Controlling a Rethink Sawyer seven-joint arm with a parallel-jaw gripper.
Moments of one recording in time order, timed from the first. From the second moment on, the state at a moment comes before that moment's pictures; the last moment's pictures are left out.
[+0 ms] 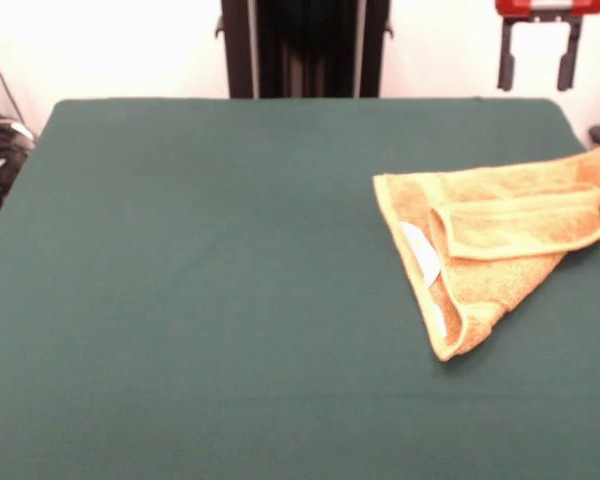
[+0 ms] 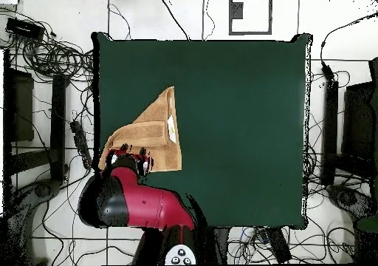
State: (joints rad) arm 0.16 -0.86 -0.03 2.08 0.27 0.00 1.85
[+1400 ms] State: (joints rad) arm 0.13 -0.80 -0.12 1.92 0.27 0.10 1.85
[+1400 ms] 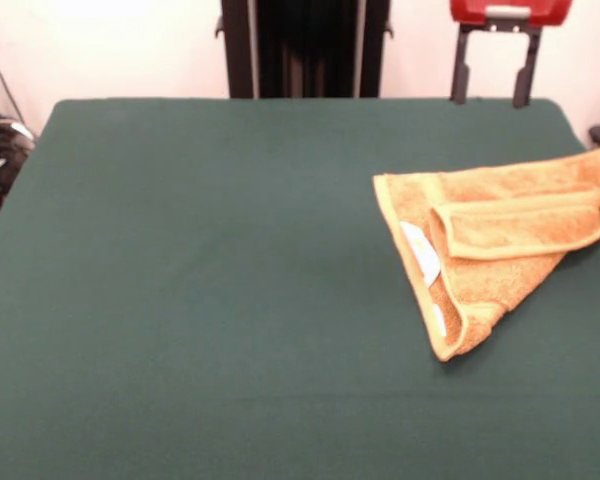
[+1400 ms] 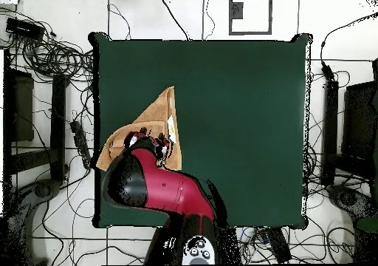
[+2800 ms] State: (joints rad) arm 0.09 -0.62 -0.12 1.70 0.26 0.19 1.85
